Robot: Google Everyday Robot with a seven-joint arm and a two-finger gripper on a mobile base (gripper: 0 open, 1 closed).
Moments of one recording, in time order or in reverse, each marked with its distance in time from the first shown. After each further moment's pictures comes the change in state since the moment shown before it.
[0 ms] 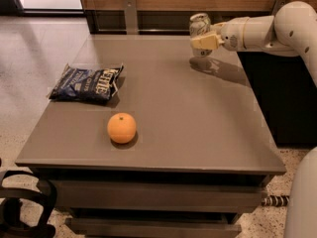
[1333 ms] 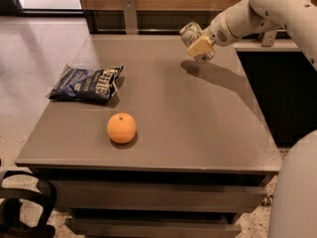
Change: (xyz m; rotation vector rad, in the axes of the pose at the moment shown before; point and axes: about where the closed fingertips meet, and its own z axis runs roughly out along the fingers) arm 0.011 0.029 0.000 0.063 0.414 -0.137
